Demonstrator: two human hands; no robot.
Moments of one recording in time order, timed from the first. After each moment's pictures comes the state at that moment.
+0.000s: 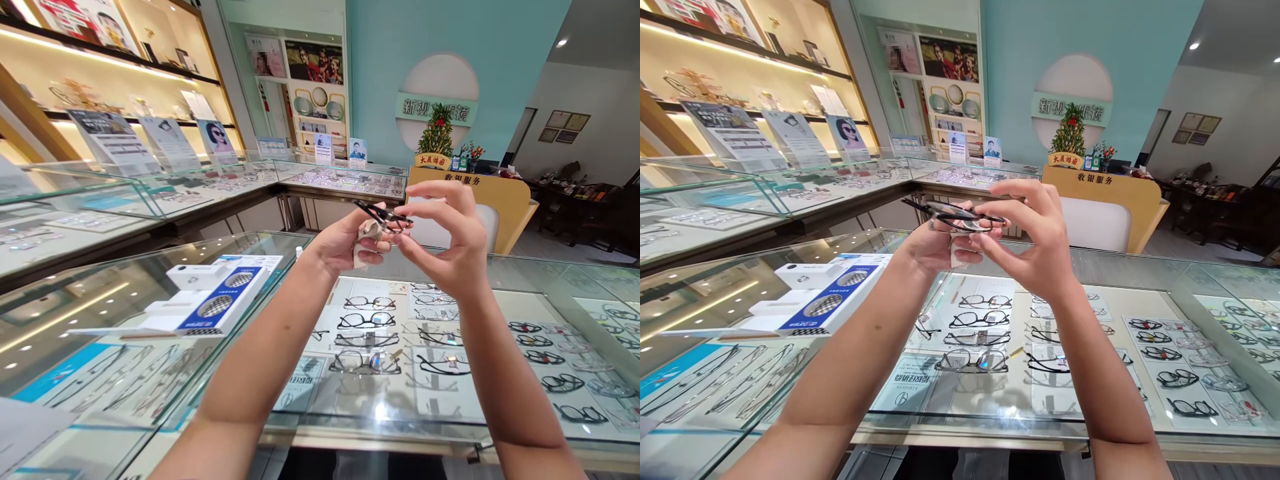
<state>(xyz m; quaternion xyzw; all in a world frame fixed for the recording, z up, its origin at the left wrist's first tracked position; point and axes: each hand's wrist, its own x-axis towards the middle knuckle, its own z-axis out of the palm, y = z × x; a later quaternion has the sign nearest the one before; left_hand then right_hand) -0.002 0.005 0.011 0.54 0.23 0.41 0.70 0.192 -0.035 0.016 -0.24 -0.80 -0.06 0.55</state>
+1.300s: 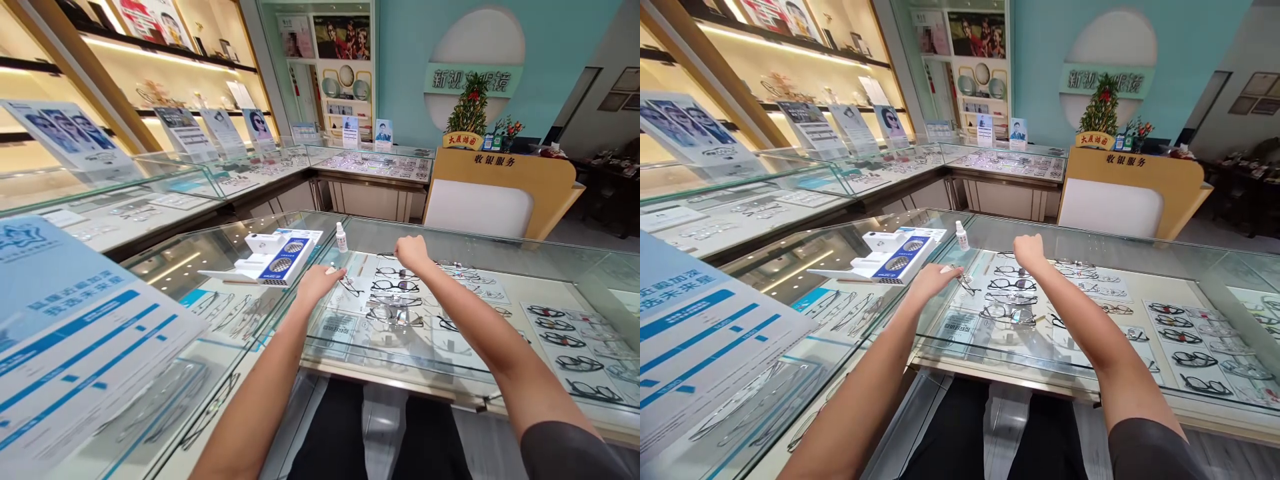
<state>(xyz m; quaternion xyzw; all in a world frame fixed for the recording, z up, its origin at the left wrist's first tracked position) -0.118 -0.046 -0.141 0.53 0.80 0.20 0.21 0.112 0.053 -0.091 -0.56 -0.82 0.00 -0.07</state>
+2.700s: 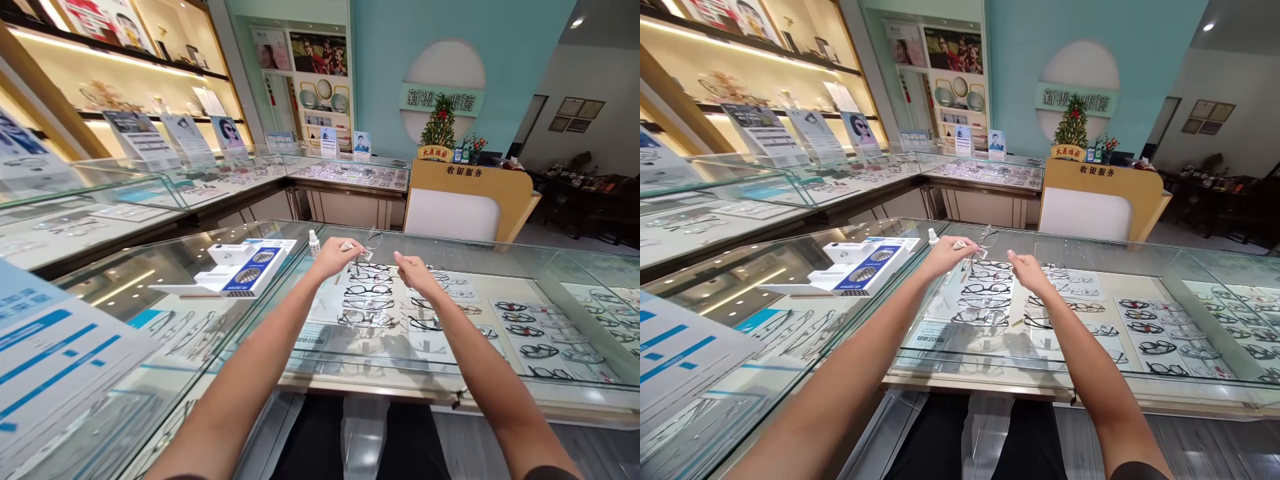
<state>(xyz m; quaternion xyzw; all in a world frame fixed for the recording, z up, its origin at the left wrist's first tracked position) -0.045 0.004 -0.089 0.68 0.54 0.42 0.26 0.197 0.002 -0.113 -0.46 -0.70 0.43 0.34</state>
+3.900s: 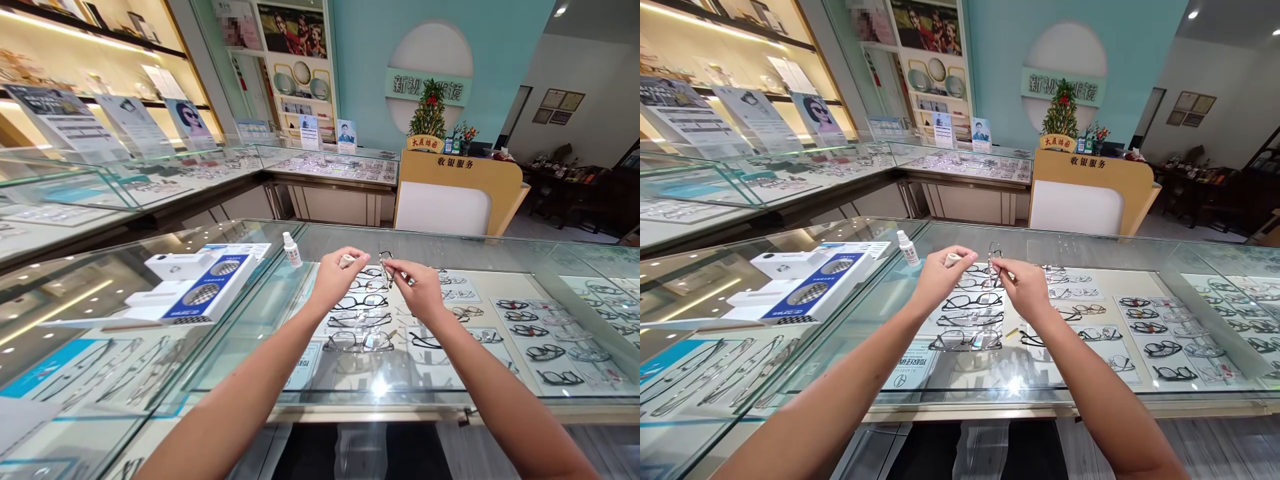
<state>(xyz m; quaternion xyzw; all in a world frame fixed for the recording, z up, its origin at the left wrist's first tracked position) -0.003 -0.017 -0.113 0.59 0.51 0.53 0.34 0.199 -0.026 -0.126 -0.43 -0.77 0.11 0.46</state>
